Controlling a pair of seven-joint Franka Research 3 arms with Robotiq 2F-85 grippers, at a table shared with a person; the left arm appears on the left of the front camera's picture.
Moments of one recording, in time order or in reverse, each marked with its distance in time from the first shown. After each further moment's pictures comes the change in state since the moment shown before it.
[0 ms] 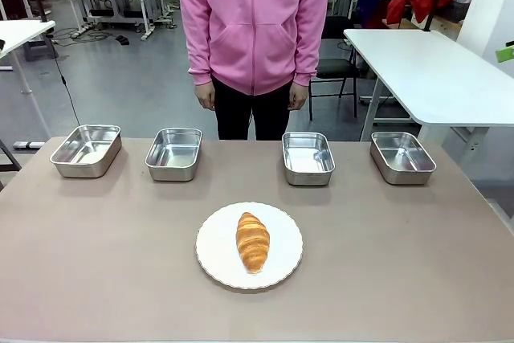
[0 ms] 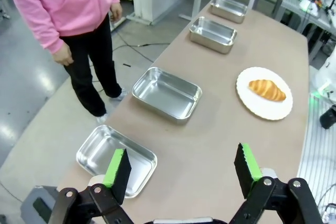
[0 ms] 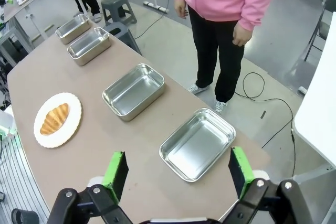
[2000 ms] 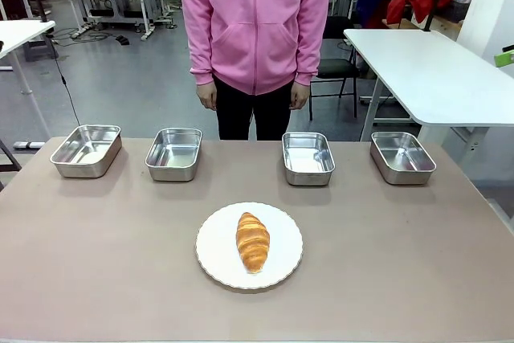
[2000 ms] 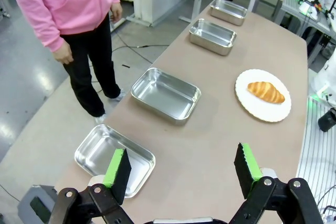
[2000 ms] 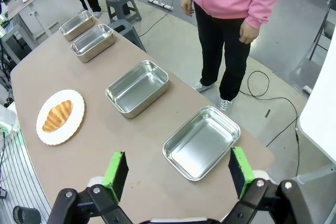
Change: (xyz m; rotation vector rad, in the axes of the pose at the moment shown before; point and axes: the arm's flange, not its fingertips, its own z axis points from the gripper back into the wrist) left arm -0.003 0.000 0.000 0.002 -0.002 0.013; right arm -0.005 -0.001 -0.006 0.022 0.010 -0.003
